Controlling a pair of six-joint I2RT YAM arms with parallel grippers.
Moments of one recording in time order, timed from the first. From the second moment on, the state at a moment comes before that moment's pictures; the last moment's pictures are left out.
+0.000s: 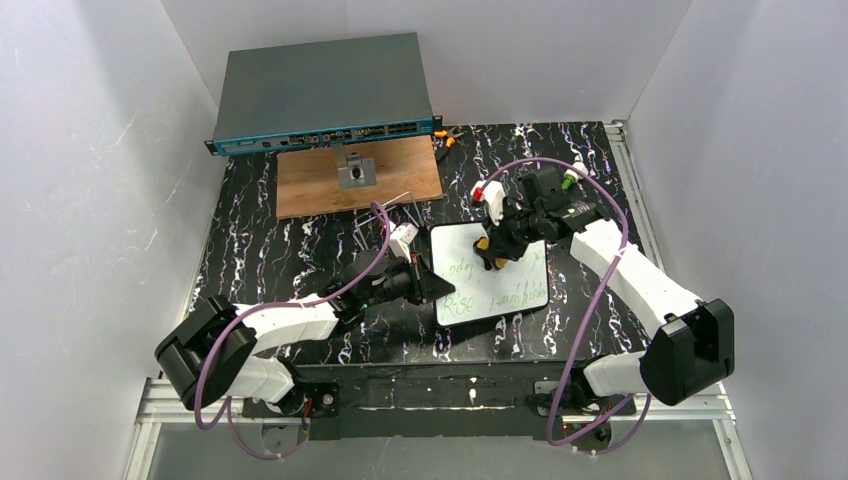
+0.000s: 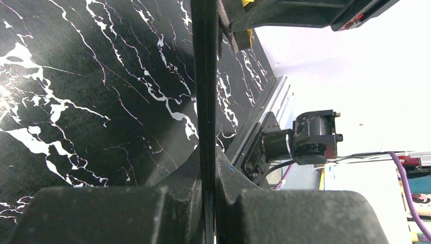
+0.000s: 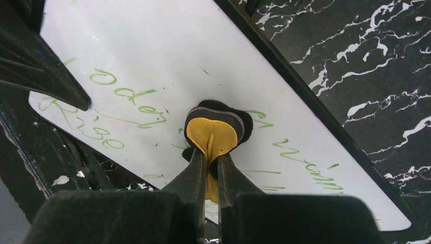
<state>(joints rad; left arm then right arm) -0.84 1.33 0.48 0.58 0.29 -0.81 0.48 1.34 1.13 -0.74 -0.47 -0.46</state>
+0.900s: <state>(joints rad) -0.84 1.34 0.48 0.59 0.30 -0.81 0.40 1.29 1.11 -0.72 -0.50 -0.44</state>
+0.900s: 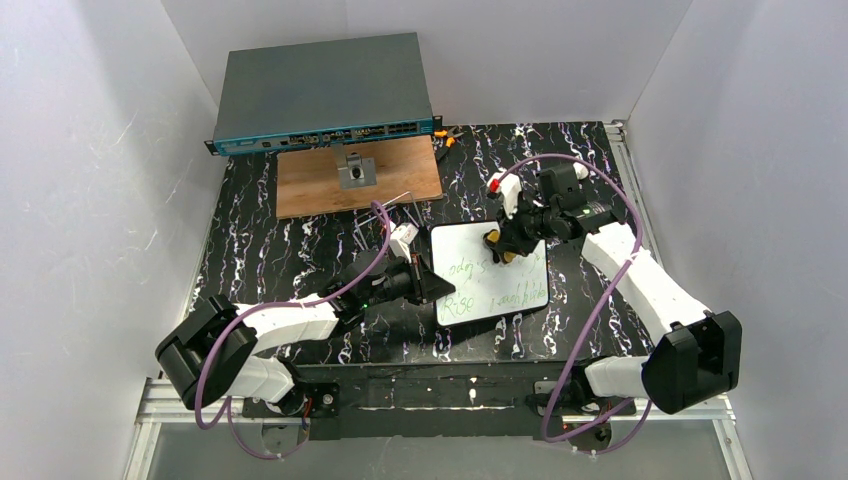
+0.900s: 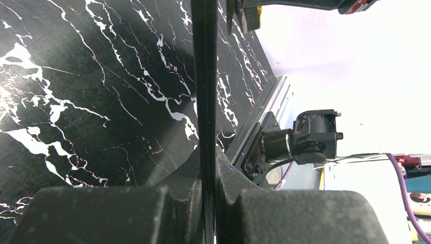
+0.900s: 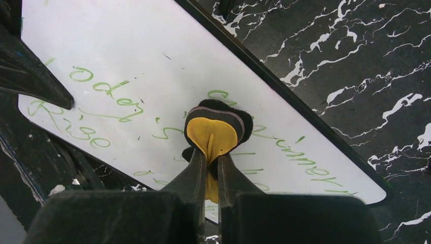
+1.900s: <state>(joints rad) -0.84 1.34 0.47 0.58 0.29 -0.85 0.49 1.29 1.03 -0.66 -0.34 -0.42</state>
